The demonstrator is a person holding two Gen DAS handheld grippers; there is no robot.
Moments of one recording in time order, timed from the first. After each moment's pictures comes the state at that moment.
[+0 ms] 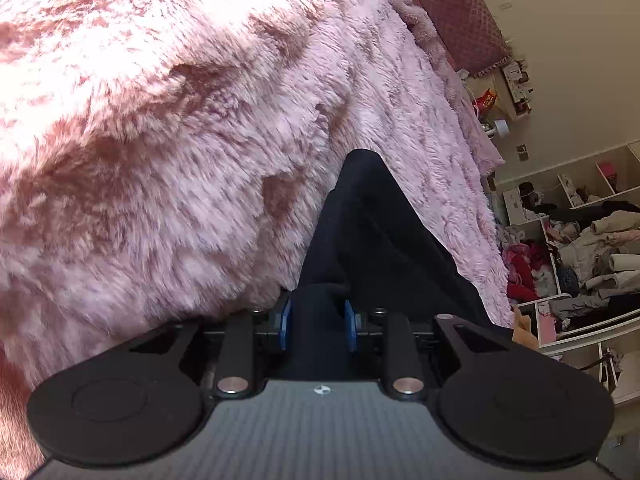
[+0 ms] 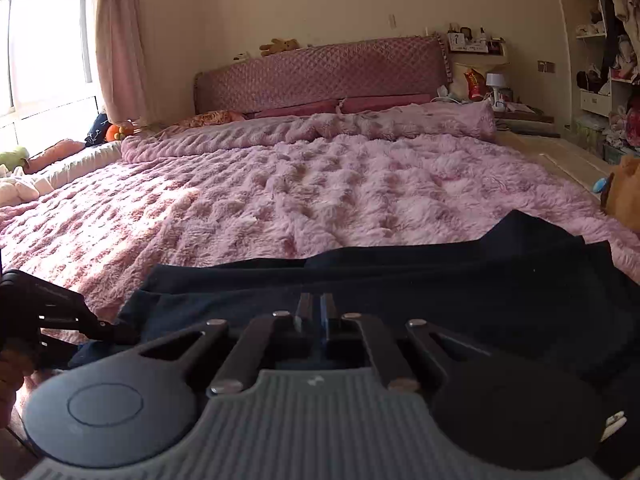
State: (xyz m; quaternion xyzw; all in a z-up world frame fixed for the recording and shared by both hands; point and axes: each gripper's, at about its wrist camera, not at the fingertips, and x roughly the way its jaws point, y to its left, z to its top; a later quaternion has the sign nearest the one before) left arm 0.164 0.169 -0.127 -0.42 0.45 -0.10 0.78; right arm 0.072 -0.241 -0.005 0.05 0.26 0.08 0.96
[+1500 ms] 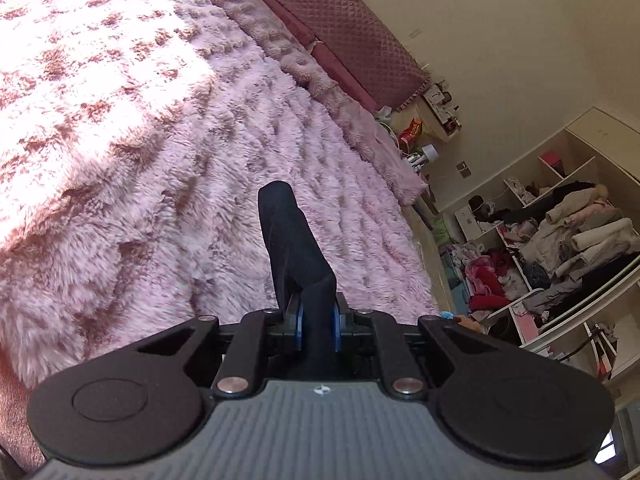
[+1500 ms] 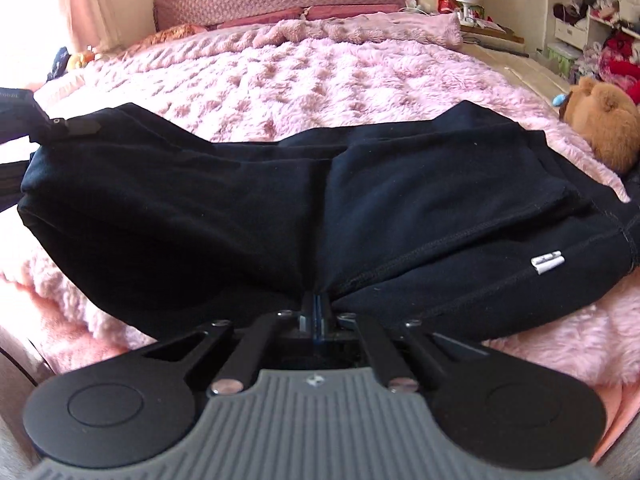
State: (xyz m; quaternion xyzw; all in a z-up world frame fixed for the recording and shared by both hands) left arm 0.134 0.117 -0.008 -0.36 0.34 -0.15 0.86; right arm 0.010 -0.235 -0.007 0.06 0.40 0.03 0.92
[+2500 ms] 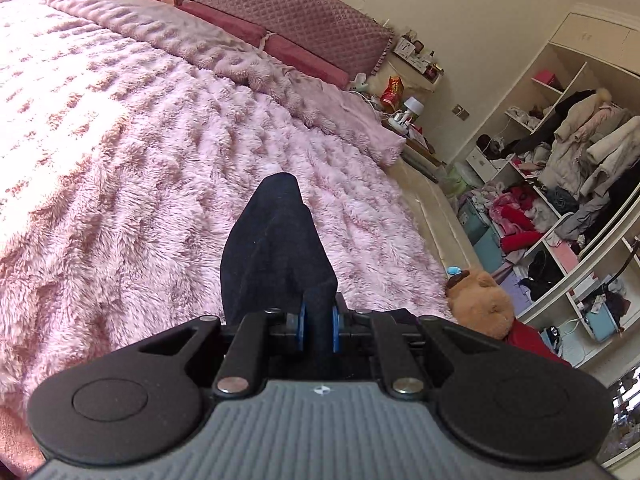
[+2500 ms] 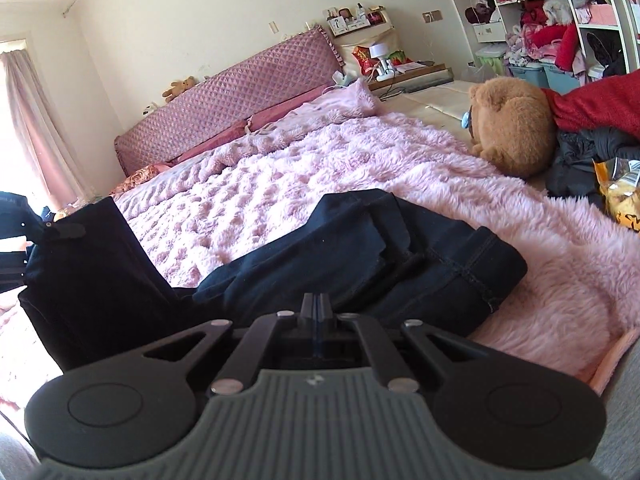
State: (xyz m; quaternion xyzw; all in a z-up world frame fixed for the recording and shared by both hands) left arm 0.137 -0.011 0.065 -0.21 0.36 -0.15 0.90; right arm -0.018 -0.364 0.015 0.21 0.26 -0.02 0.94
